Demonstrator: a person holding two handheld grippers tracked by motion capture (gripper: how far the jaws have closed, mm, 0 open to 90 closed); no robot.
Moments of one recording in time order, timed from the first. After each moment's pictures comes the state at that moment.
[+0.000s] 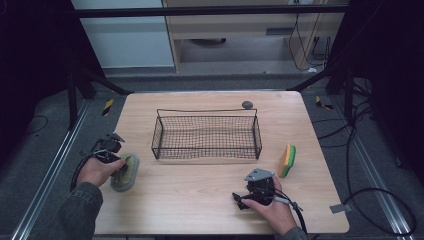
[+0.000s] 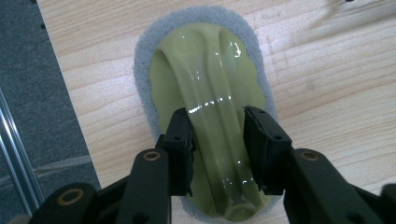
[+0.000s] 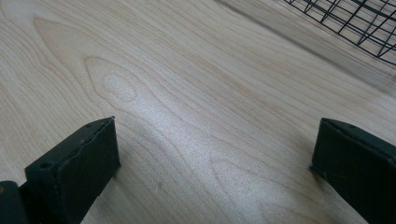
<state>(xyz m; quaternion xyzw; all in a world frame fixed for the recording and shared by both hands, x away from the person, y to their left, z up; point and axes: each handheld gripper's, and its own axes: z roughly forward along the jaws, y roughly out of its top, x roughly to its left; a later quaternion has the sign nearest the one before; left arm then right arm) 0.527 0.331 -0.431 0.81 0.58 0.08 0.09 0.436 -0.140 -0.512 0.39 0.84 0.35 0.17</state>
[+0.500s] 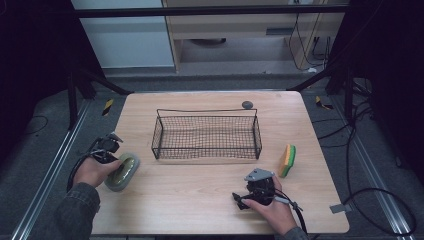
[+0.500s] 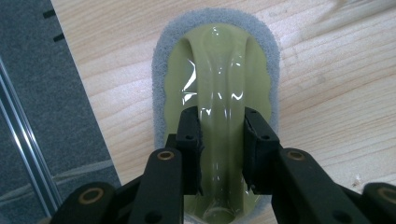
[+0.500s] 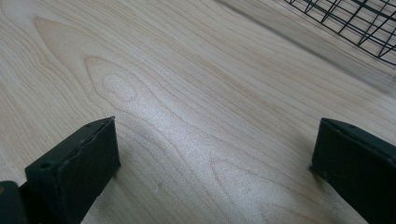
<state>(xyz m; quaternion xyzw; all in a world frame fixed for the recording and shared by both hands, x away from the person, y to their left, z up) 0.526 0.336 -0.424 0.82 0.55 0.10 0.09 0.436 -0.140 -0.513 0.38 0.84 0.35 0.17</state>
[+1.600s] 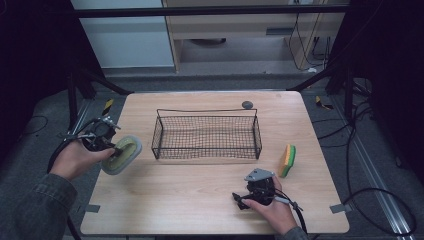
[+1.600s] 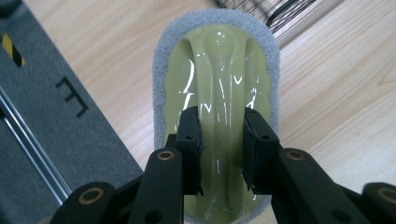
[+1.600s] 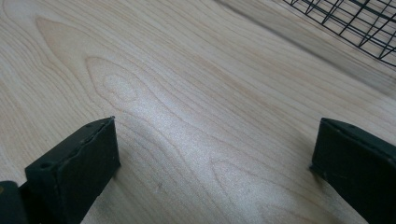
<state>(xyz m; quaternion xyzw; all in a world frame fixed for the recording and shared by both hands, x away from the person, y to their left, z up) 0.516 0.316 -0.333 0.90 0.40 0.13 0.13 0.436 -0.140 -0.513 0.38 0.84 0.35 0.17</state>
